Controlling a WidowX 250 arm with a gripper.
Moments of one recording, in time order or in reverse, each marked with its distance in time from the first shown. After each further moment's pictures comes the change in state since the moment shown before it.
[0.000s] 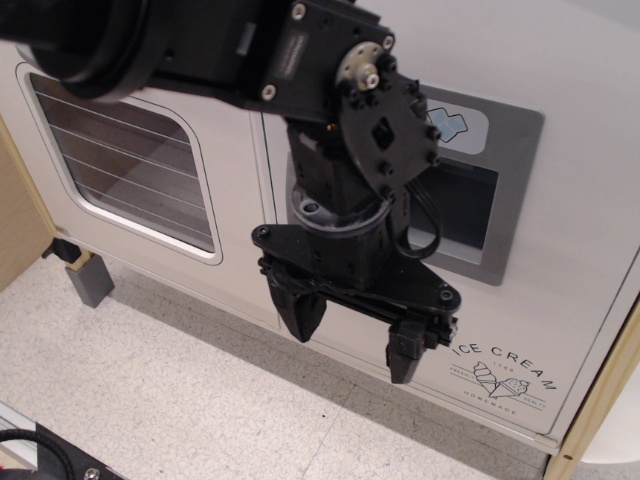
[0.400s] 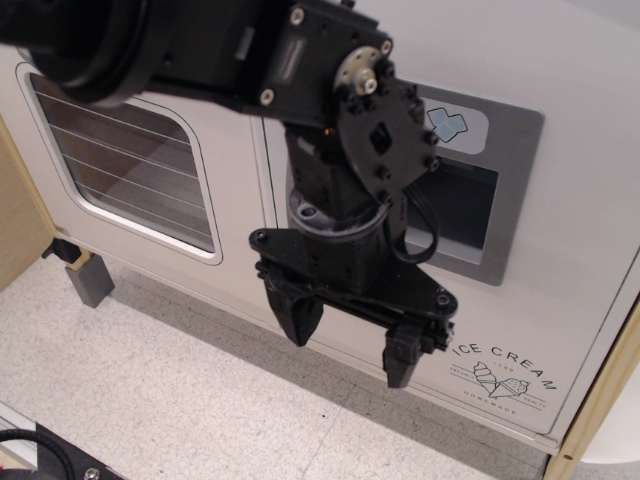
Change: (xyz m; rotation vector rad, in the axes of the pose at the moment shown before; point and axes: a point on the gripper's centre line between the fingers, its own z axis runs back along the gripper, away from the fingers) arm -0.002 0.002 -0.003 0.009 0.003 -0.001
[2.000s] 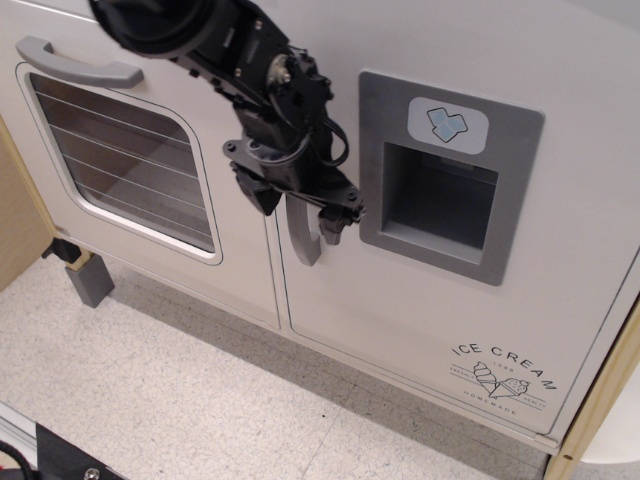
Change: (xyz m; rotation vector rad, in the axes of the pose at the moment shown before) arm 0.108 0.097 -0.056 0.125 -0.294 -0.030
